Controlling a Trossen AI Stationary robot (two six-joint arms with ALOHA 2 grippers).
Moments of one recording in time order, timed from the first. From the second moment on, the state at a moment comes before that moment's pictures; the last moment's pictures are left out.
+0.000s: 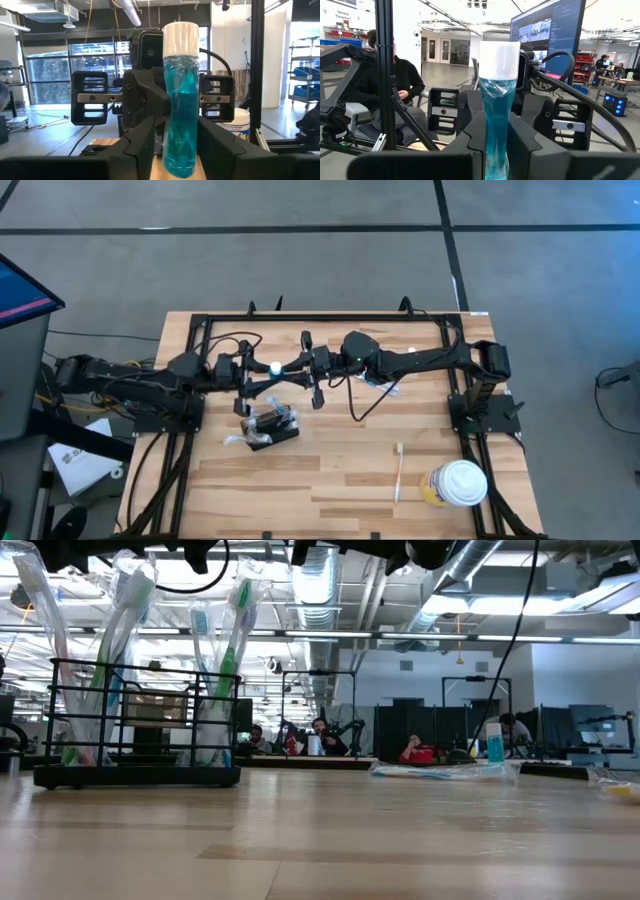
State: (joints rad) left arm 0.01 0.85 0.45 0.66 -0.04 0.05; right arm -0.05 1.82 1.32 0.66 -0.29 -0.04
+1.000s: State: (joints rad) left arm 0.02 1.11 1.36 -0.78 -0.01 -0.17; right arm -0.05 1.82 1.32 0.49 -0.29 -0.04
